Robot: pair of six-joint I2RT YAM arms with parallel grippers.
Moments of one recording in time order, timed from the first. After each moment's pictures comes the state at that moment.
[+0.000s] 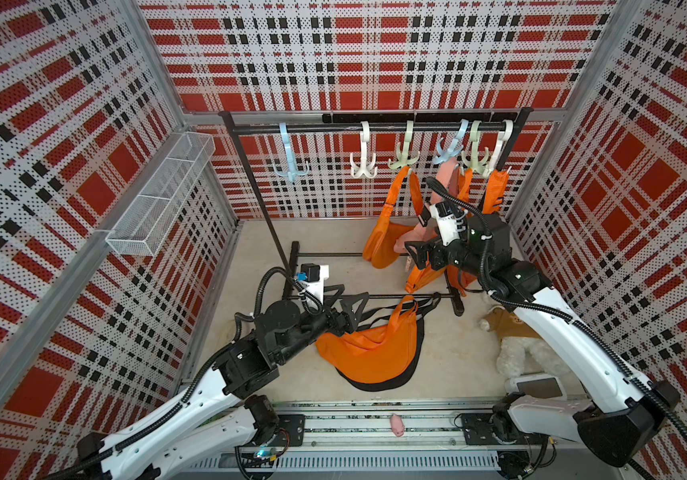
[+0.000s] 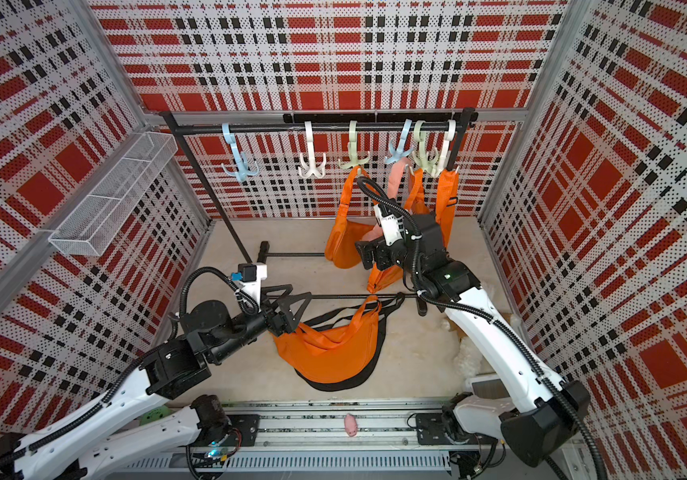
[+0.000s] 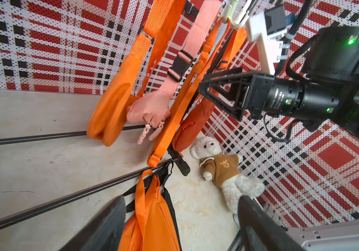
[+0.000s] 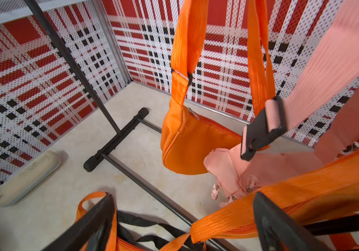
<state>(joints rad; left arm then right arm) -0.90 0.73 0.78 -0.16 -0.15 -0.50 0.51 1.26 1.31 -0.43 -0.10 0.03</state>
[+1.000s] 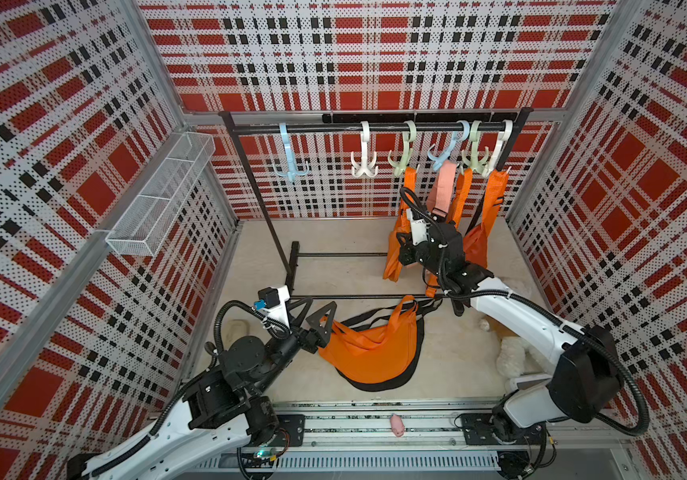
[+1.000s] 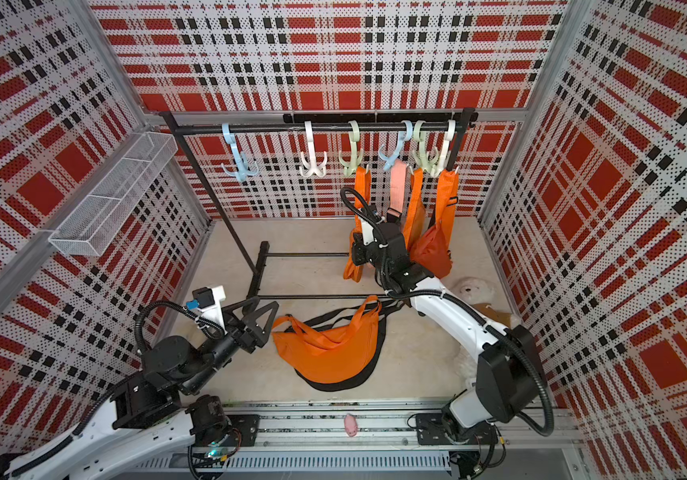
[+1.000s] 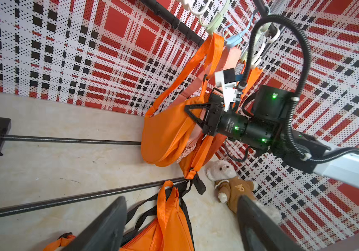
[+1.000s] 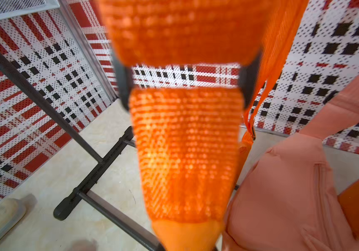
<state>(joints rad) -1.00 0.44 0.64 -0.22 -0.43 -0.51 0.57 1.47 1.19 0.01 0.09 0.15</state>
